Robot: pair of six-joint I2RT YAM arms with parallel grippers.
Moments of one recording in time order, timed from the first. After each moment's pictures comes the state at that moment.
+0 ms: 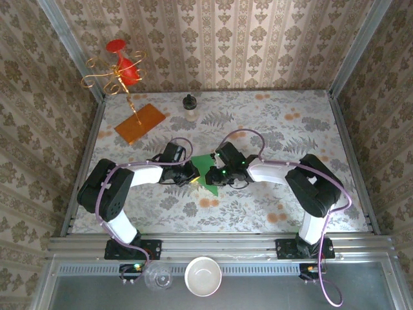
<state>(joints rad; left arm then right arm) -0.54 1.68 0.72 -0.04 0.42 -0.93 0.71 1.80 0.99 -0.14 -0.40 0.69</state>
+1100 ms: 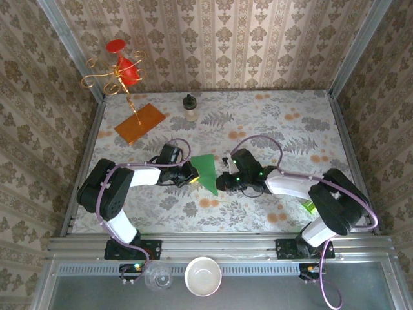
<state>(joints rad) -0.51 1.68 0.68 0.05 0.48 -0.93 0.68 1.57 0.75 -0.01 -0.41 0.69</state>
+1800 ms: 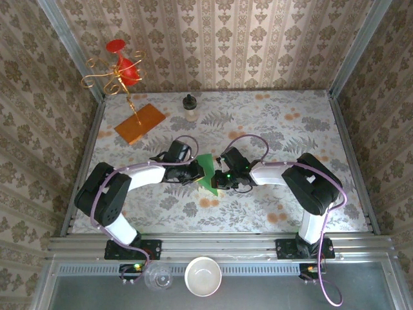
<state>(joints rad) -0.62 1.63 0.78 -0.12 0.41 -0.88 0.69 1.81 0.88 -0.05 -0.39 0.71</state>
